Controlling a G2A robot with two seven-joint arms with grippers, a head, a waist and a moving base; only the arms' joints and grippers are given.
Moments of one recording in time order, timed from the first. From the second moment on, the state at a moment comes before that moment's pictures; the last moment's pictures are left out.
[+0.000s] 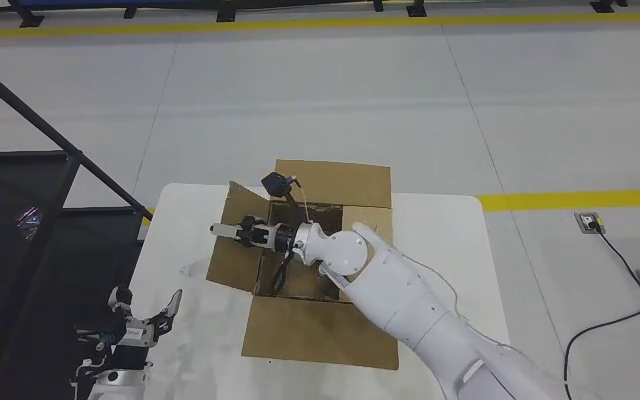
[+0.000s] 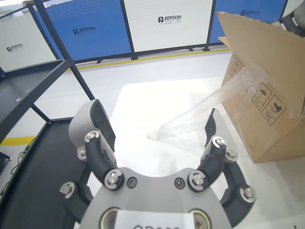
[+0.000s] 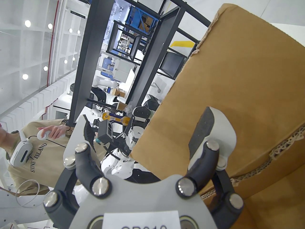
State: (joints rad) left arm 1.62 -1.20 -1.74 -1.62 1.30 -0.15 0.45; right arm -0.30 -1.69 0.58 -0.69 0.12 -0.44 0.51
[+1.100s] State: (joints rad) left arm 1.68 -1.20 -1.78 -1.71 1.29 -0.22 0.48; right arm -0.18 -1.85 0.57 -0.34 0.08 -0.65 0.52
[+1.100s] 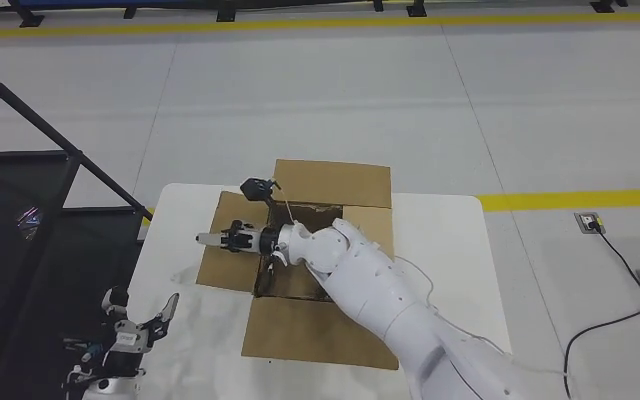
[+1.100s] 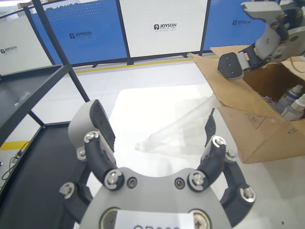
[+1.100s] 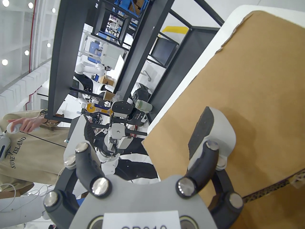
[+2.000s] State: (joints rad) left arm 1.53 -1.20 -1.48 -2.08 1.37 -0.40 -0.01; right arm -1.04 -1.34 1.36 -1.50 -0.21 -0.86 0.40
